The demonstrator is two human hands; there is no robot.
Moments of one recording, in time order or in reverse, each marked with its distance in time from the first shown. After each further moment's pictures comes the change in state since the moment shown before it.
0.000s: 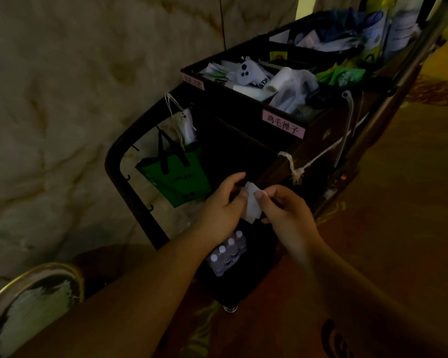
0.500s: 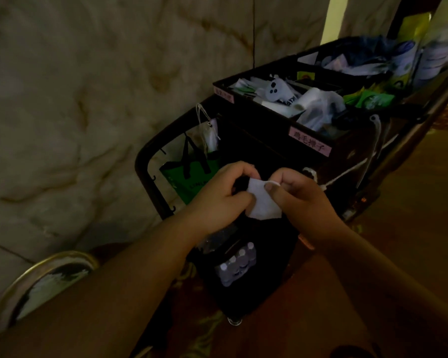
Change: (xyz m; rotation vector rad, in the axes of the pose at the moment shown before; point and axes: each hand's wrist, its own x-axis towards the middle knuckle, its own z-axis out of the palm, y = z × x) left_hand -0.026 0.054 -0.061 0.138 -0.035 0.230; right_hand 0.018 -0.062 0.007 -0.020 -0.293 -0.231
